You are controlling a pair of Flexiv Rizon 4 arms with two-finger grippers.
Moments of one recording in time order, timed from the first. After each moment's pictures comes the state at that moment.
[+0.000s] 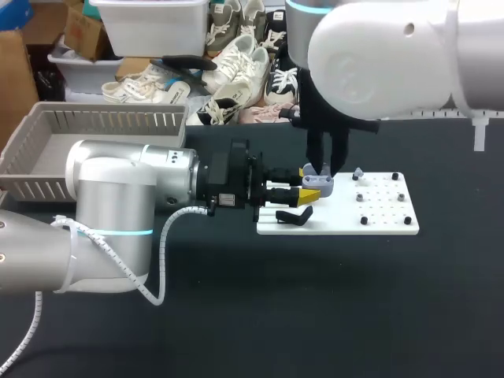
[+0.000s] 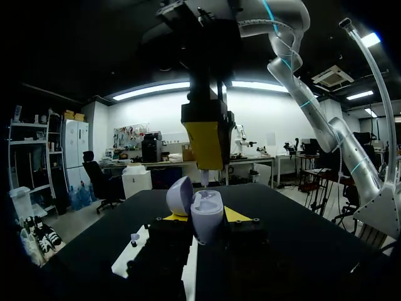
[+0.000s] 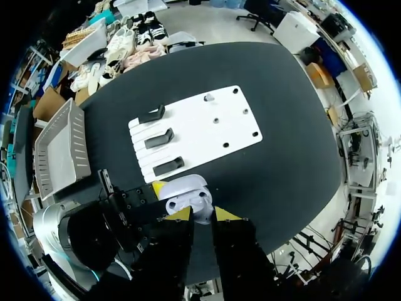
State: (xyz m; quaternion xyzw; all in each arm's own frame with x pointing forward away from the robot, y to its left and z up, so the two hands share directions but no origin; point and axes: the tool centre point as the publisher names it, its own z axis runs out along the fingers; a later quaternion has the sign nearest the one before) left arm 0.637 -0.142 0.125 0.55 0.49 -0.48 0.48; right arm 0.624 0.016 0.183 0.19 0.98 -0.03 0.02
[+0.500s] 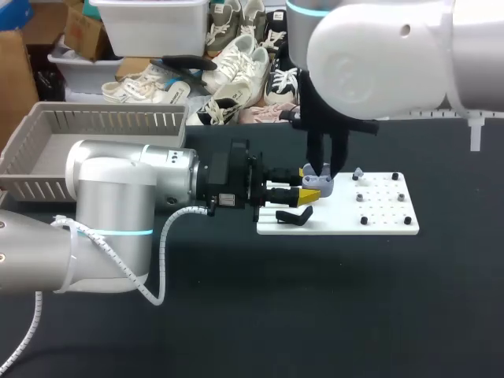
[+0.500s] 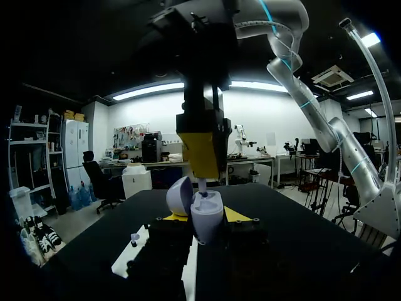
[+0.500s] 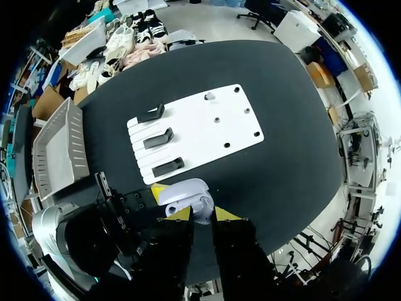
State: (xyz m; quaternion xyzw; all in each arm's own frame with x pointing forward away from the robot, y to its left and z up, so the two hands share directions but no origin) left arm 0.637 -0.142 0.125 0.55 0.49 -0.48 0.48; right arm 0.627 0.016 0.177 0.19 0.98 -0.04 0.01
